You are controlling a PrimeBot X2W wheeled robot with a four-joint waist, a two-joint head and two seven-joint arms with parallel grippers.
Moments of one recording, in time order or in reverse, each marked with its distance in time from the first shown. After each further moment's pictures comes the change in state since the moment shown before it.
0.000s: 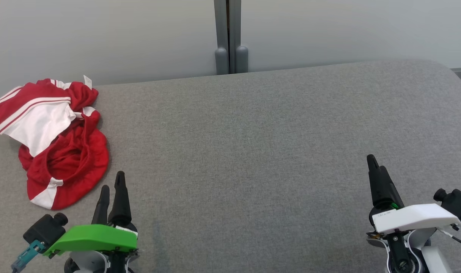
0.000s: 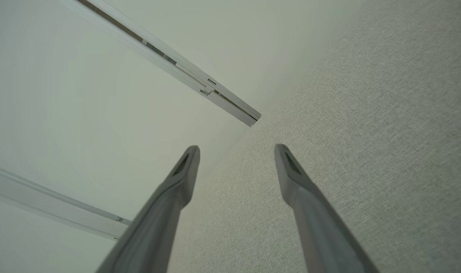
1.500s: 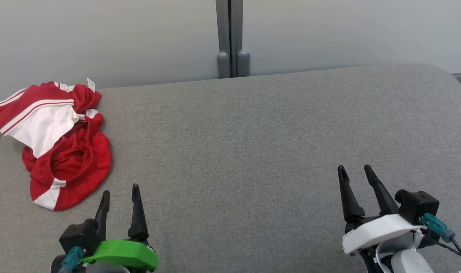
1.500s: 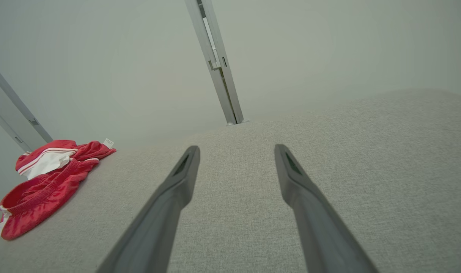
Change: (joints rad) left arm 0.045 0.004 -0.060 0.033 0.582 0.048 -0.123; right arm 0.013 -0.004 0.087 0.026 -0.646 0.000 -0.122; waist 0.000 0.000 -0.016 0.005
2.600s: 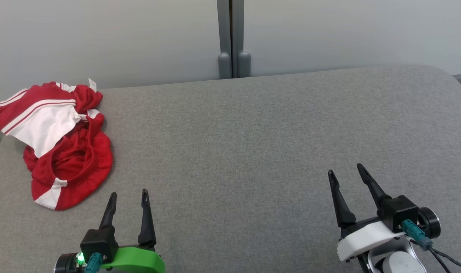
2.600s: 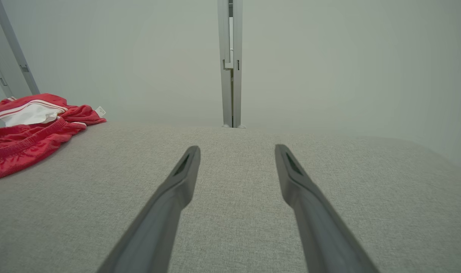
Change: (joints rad) left arm 0.004 0.003 -0.034 0.047 0.164 0.023 -0.068; right arm 0.000 -0.003 0.015 0.017 -0.270 0.000 -0.065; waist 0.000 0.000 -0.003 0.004
